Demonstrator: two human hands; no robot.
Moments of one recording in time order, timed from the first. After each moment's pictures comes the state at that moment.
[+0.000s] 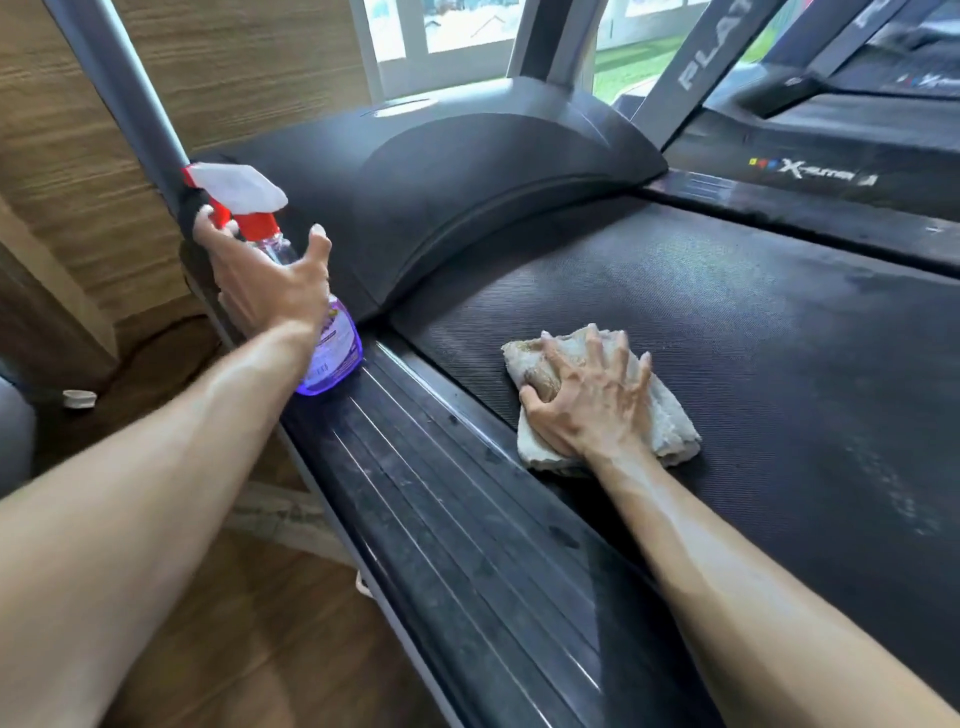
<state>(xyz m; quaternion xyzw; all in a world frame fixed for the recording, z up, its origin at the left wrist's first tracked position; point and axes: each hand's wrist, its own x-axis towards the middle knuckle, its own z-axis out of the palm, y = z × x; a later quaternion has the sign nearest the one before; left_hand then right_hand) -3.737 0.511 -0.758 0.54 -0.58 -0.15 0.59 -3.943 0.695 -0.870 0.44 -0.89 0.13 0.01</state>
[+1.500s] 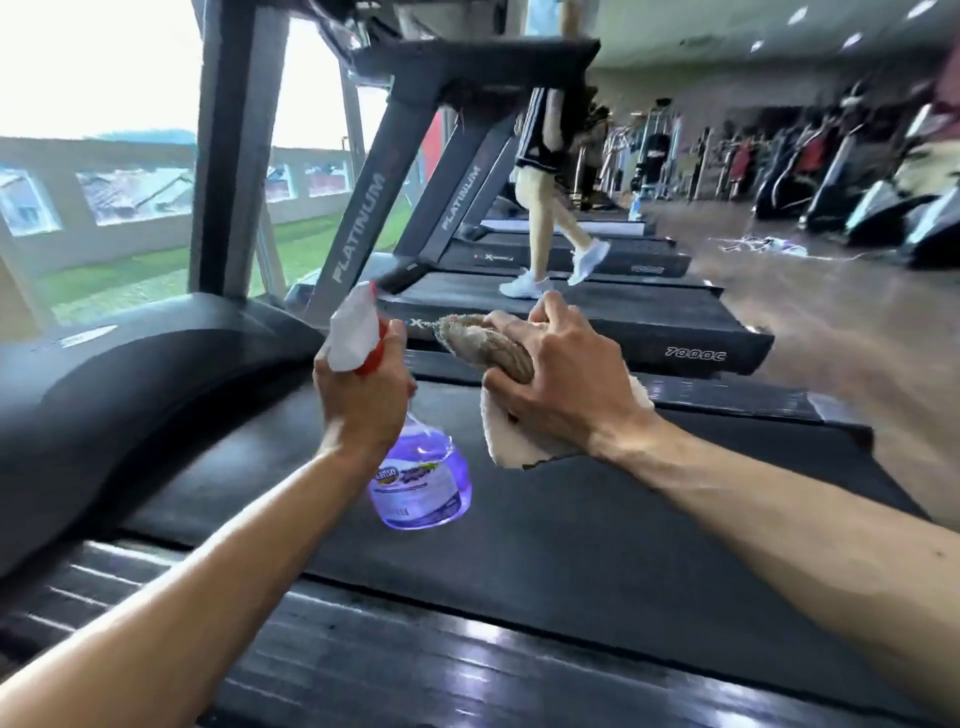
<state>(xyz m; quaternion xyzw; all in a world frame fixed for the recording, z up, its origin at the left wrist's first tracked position) -3.843 0.994 -0.524 0.14 -0.62 -0.60 0.48 -3.932 1.157 -0.518 0.36 -0.88 0.18 0.27</state>
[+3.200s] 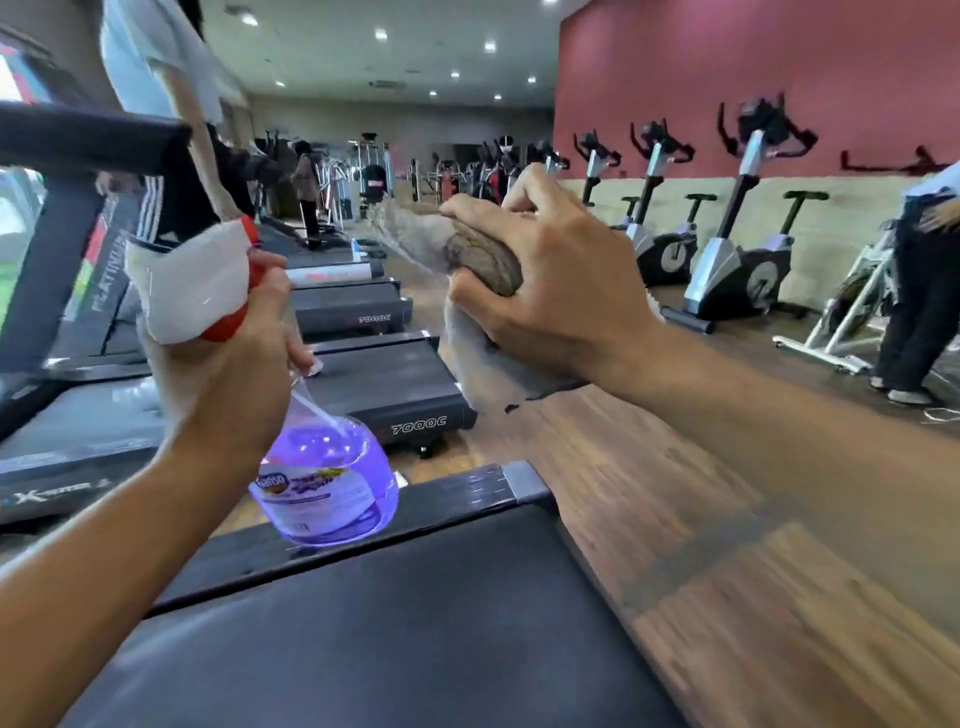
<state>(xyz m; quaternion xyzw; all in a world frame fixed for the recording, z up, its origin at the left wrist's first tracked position) -4.166 1.277 -0.291 -0.09 -0.64 -0.66 0.38 -4.158 1.503 -0.246 0.18 -0.86 0.10 0.46</state>
